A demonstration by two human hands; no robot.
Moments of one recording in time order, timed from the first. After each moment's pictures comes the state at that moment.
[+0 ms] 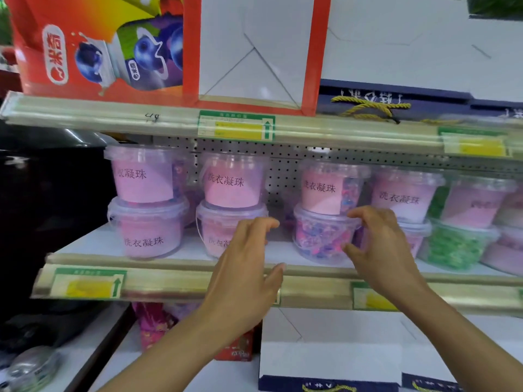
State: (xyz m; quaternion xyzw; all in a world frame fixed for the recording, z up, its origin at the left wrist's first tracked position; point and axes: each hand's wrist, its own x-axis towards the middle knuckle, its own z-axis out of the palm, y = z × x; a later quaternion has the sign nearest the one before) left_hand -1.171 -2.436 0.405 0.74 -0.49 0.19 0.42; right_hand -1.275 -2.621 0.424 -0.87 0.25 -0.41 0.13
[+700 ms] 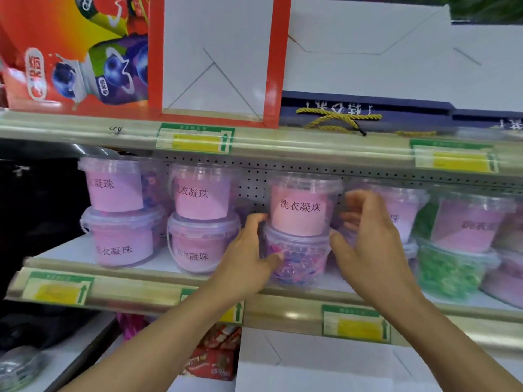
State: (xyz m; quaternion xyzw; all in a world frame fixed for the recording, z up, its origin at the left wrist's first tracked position) left_hand -1.156 -2.517 0.415 0.75 -0.43 0.05 0.50; right_hand -1.286 -2.645 0.451 -0.84 0.09 -0.50 0.18
